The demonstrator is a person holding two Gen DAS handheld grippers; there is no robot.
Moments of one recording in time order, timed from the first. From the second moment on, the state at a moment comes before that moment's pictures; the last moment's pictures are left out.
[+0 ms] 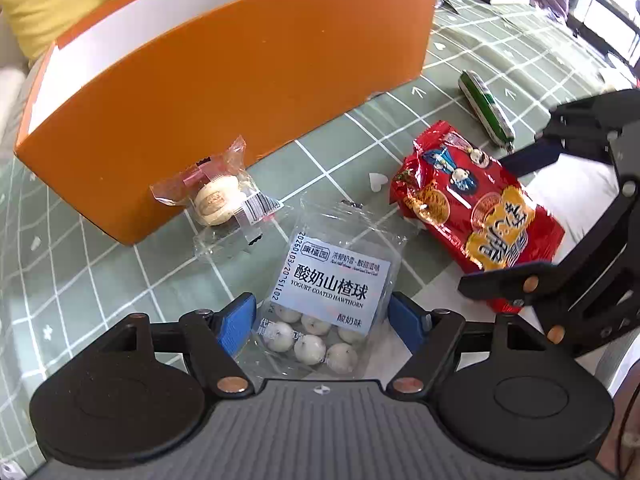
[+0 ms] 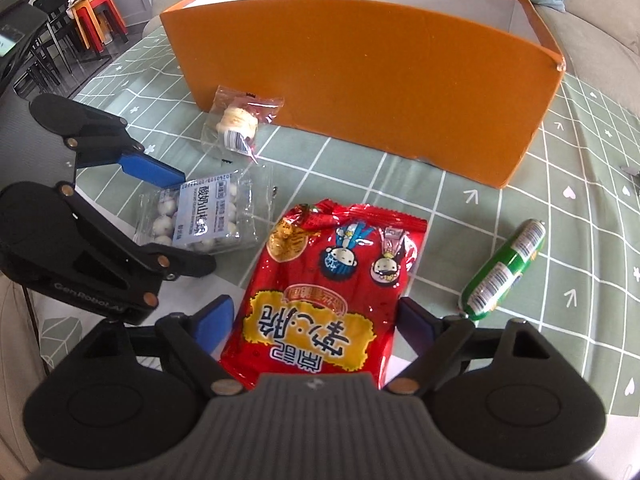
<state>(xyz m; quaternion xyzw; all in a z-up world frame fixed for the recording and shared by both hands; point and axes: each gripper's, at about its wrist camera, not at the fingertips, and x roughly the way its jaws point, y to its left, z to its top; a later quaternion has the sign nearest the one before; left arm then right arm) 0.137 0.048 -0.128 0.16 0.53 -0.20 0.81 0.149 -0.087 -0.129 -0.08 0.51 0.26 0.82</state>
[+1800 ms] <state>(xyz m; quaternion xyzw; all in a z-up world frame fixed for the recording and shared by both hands) 0.101 0.073 -0.027 -0.08 0.45 0.04 0.89 0.146 -0.092 -0.054 -0.07 0.42 0.26 0.87</state>
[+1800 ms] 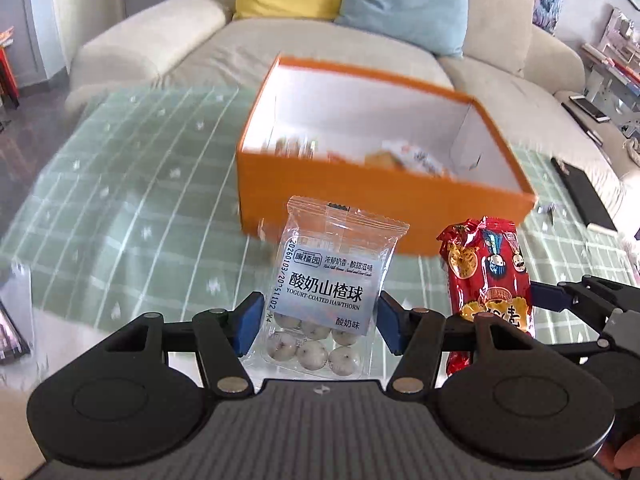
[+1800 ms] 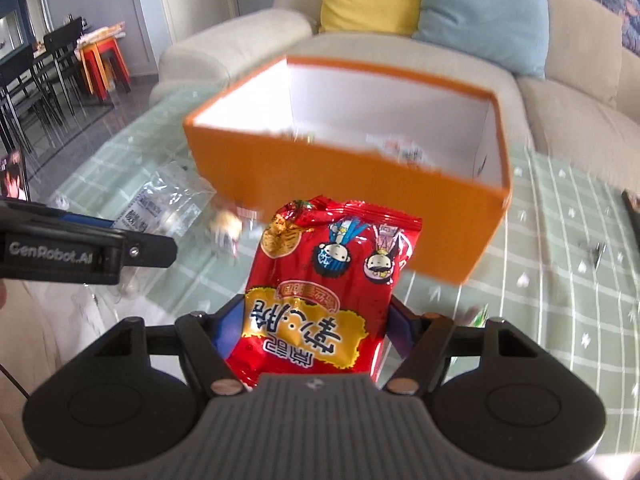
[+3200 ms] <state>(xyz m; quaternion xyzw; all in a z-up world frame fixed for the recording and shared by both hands) 0.338 0.064 -0.089 -0.02 0.54 0.05 0.84 0.375 -0.049 -0.077 -0.23 0.44 0.22 0.84</state>
